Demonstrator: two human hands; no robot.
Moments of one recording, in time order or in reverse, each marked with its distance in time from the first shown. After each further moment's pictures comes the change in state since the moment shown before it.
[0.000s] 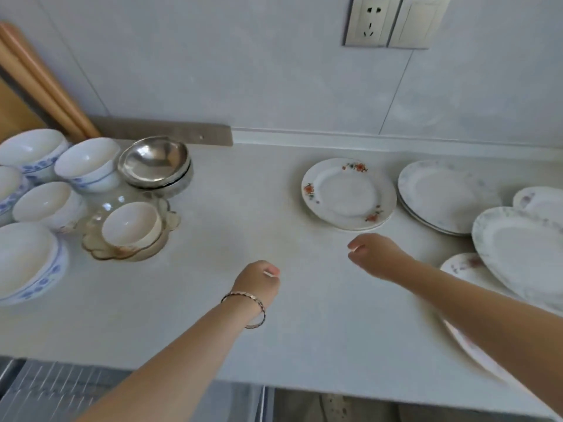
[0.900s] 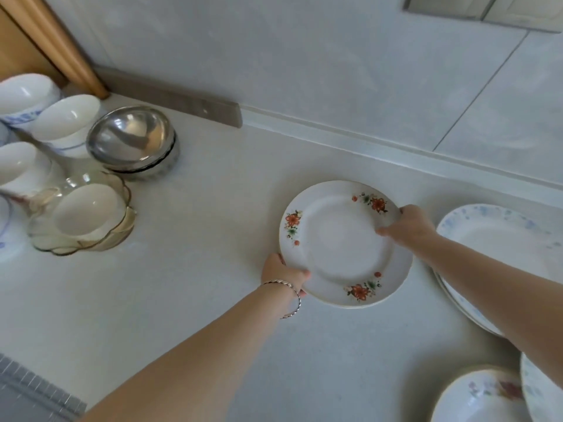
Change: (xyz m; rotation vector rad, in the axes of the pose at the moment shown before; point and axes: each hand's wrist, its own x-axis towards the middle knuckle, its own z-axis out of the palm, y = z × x) left_hand 0.112 0.098 0.086 -0.622 0.195 -0.350; right_hand 0.210 0.033 -0.078 0.153 0.008 0.101
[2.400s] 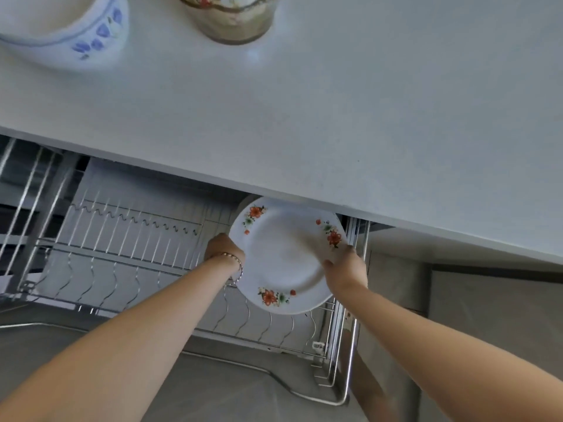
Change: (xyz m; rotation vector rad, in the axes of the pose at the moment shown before) left_hand 0.095 -0.280 -0.383 0.923 0.056 -0.112; right_hand -0.319 -0.006 0.468 -0.010 -0.168 0.366
